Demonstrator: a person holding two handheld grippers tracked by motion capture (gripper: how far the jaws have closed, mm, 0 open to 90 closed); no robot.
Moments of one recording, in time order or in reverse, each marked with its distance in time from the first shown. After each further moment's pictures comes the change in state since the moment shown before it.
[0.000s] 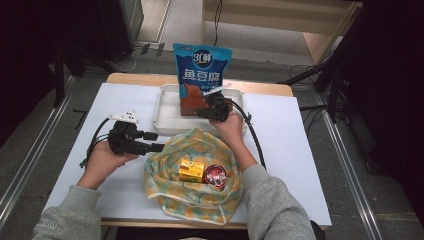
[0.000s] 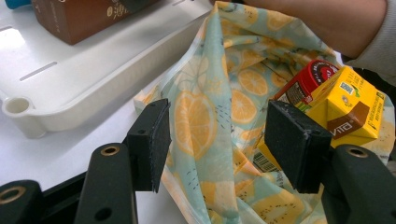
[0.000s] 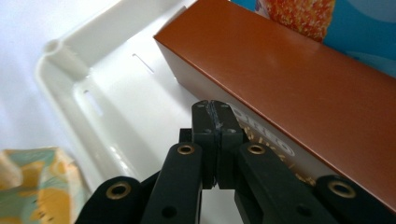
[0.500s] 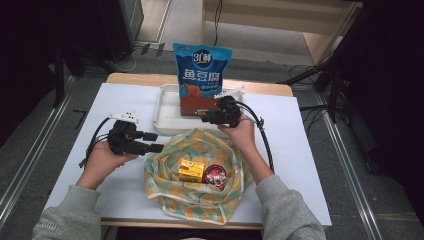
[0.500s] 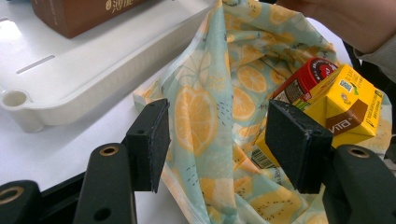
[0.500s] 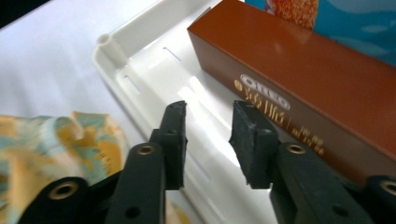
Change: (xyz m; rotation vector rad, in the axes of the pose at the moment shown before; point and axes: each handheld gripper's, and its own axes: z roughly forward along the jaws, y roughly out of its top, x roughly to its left) left arm 0.001 0.000 0.000 0.022 -0.009 -0.013; right arm 0.004 -0.018 -0.044 -0.043 0.067 0.001
